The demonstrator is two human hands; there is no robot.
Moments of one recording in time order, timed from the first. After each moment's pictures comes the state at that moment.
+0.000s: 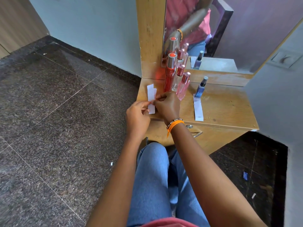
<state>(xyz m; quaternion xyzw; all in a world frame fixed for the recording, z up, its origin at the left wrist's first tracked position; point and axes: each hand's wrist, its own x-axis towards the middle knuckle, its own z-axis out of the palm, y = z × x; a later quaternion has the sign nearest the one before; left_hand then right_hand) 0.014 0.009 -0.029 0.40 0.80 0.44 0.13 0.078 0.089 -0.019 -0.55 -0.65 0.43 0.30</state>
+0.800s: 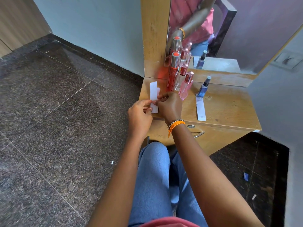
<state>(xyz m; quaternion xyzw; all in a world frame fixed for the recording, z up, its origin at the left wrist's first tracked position) 0.015 0.009 -0.029 0.38 0.78 0.47 0.15 0.076 0.086 -0.024 -0.56 -0.65 0.42 0.31</state>
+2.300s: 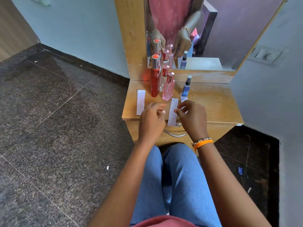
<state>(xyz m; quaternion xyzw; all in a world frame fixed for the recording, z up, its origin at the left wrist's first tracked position) 0.076 0.028 -0.025 0.49 0.74 0.44 0.16 0.189 0.089 -0.017 -0.56 -0.73 0.24 0.29</state>
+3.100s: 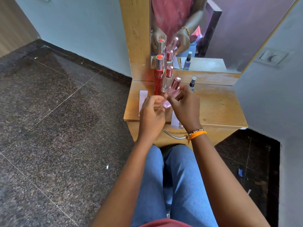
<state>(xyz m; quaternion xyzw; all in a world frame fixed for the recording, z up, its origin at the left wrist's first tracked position) 0.067 0.032 -0.017 0.44 0.68 0.55 0.22 0.151 0.105 -0.002 -0.51 -0.72 0.27 0.39</state>
